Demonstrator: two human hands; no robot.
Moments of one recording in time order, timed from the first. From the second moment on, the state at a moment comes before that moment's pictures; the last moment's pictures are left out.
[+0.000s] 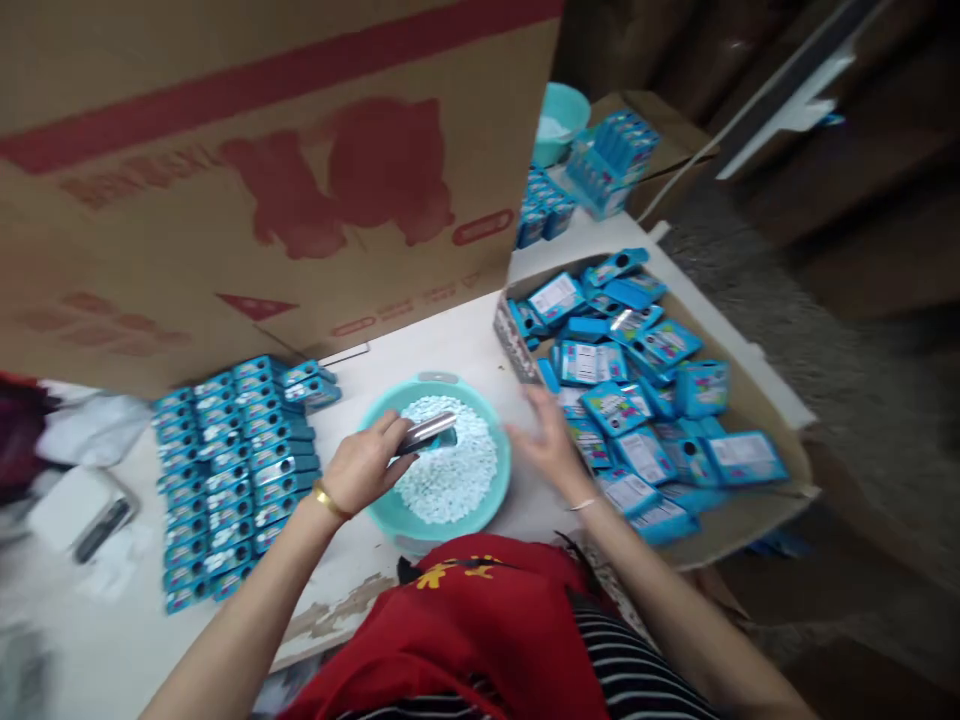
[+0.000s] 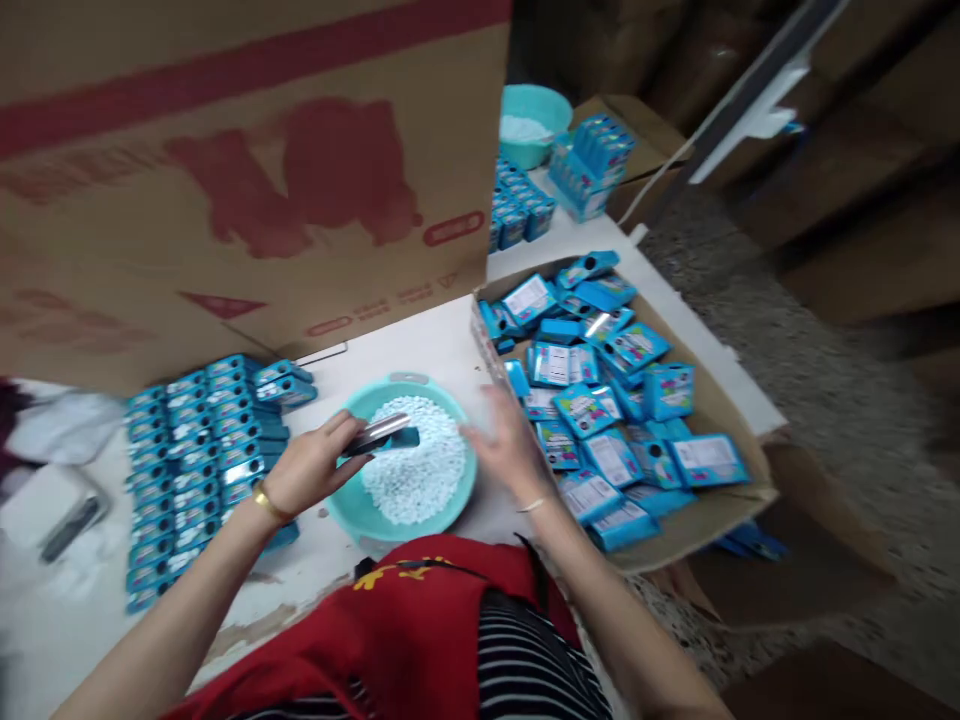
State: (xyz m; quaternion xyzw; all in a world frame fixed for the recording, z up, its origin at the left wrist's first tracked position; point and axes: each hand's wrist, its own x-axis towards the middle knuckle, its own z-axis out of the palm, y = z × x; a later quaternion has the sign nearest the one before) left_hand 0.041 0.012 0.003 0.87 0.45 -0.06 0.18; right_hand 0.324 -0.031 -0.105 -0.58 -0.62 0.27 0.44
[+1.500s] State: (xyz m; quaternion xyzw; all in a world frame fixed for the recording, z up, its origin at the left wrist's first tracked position) left_hand 0.053 -0.060 -0.183 0.78 0.44 -0.08 0.43; right_hand 0.299 -0.131 -0.066 -0.37 0.03 0.82 0.44
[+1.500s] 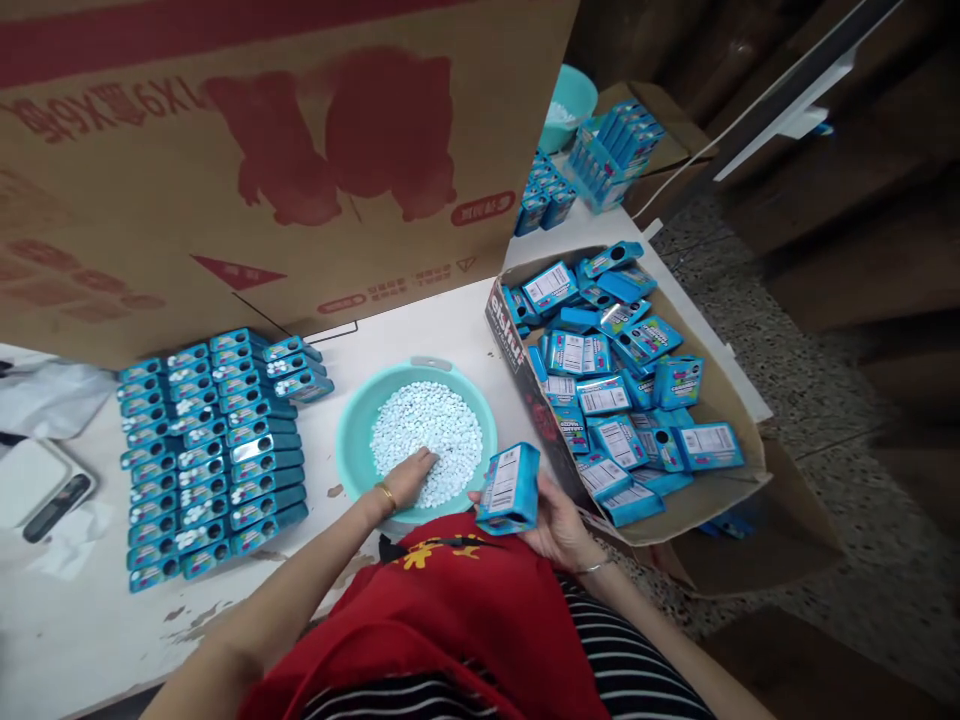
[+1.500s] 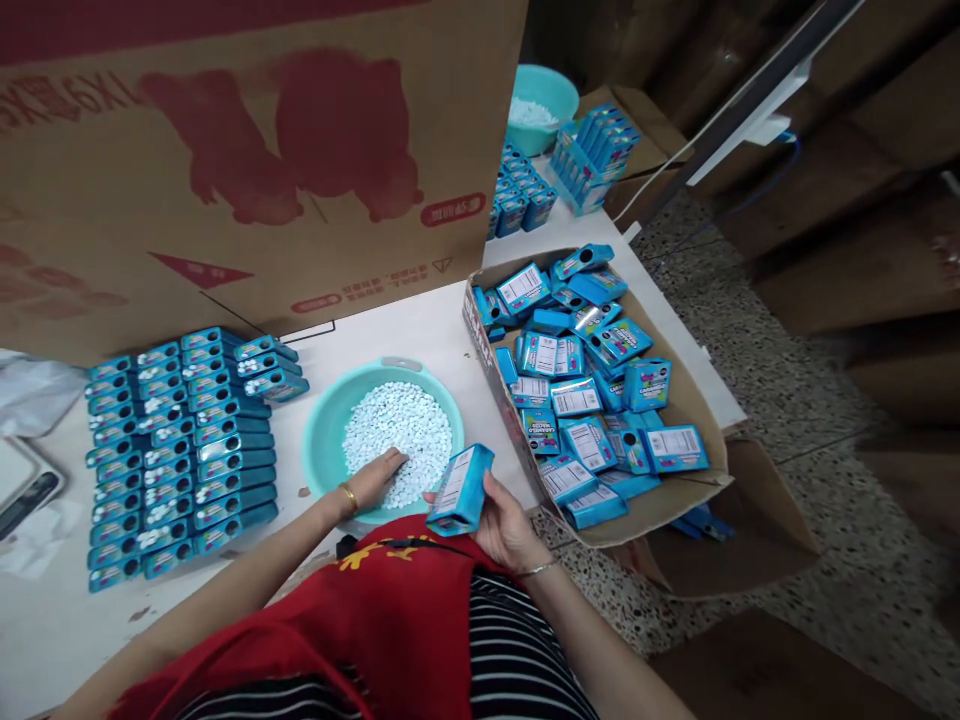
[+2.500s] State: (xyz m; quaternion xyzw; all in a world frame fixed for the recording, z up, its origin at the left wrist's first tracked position) left_hand 0.090 -0.015 0.037 0.85 0.45 -0.18 0.23; right_hand 0.253 -0.069 -0.097 -0.43 0.13 0.74 0.50
